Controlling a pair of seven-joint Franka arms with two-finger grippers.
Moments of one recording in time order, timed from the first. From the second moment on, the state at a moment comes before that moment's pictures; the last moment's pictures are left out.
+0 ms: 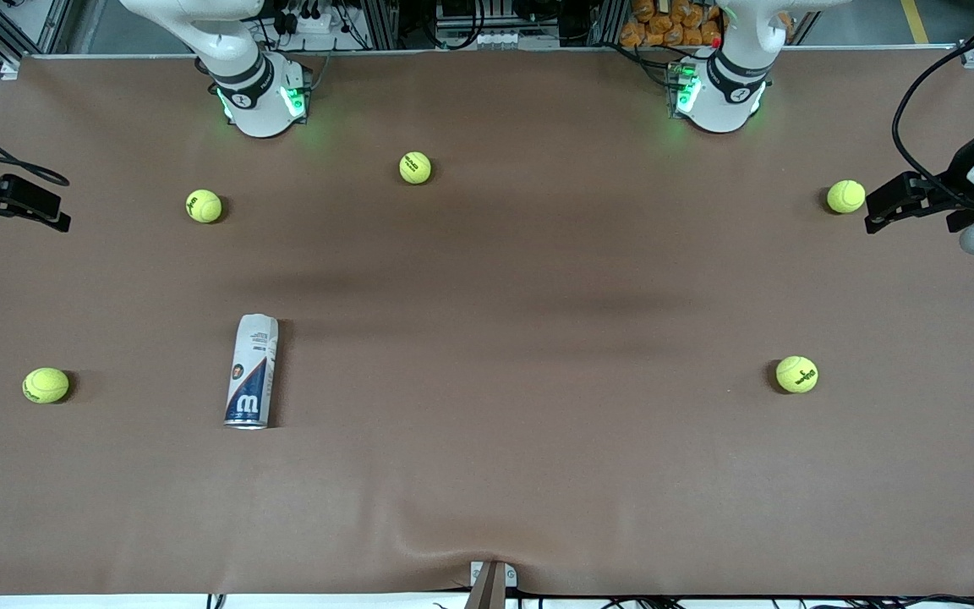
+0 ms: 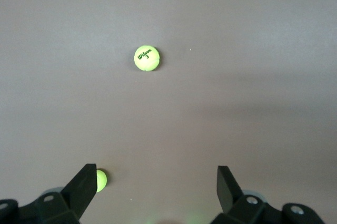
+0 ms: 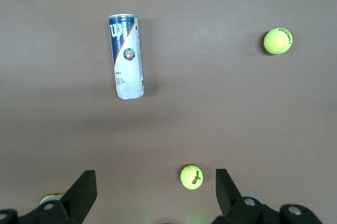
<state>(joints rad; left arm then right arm) 0.01 0.06 -0.10 -1.45 0.04 1.47 -0.07 -0.04 0.03 -0.03 -1.52 0.01 1.47 -0.03</state>
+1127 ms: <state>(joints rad) 0.02 0.04 -0.09 -1.43 0.04 1.42 -0.07 0.06 0.21 -0.02 -1.70 0.02 1.75 -0.05</state>
